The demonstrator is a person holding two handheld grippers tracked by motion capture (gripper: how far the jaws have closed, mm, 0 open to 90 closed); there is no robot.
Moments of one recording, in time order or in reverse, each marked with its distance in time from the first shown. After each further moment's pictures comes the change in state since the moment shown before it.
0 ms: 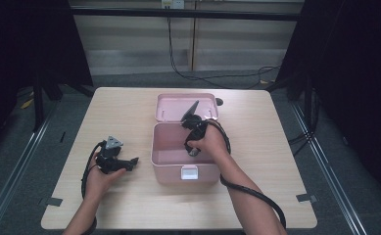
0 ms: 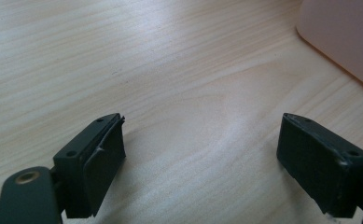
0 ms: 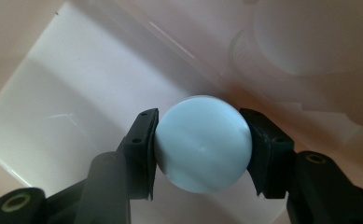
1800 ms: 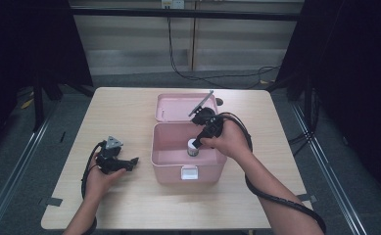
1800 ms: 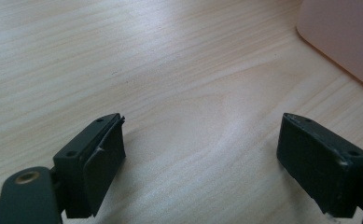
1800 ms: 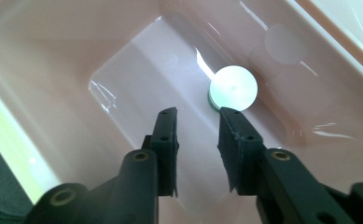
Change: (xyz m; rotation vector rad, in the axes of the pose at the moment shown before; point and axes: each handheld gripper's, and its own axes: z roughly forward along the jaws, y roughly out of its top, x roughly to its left) left arm 0.000 0.000 0.000 0.002 0.001 0.005; right arm 0.017 -0.038 -0.096 -0.137 0.070 -0.145
